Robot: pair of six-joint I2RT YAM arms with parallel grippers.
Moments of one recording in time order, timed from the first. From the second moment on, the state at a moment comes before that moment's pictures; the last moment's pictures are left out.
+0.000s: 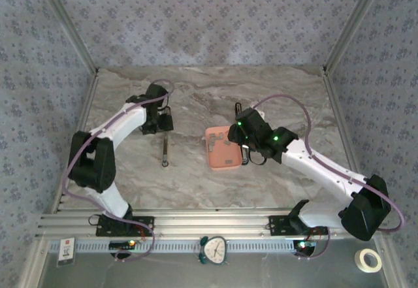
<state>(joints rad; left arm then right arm) -0.35 1.73 1.30 -0.84 -0.08 -0.46 0.75 1.24 1.02 -0.64 0.22 0.86</state>
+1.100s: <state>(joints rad) -0.29 2.12 1.60 -0.84 -0.08 -0.36 0.80 1.30 1.09 -0.62 0.25 0.85</state>
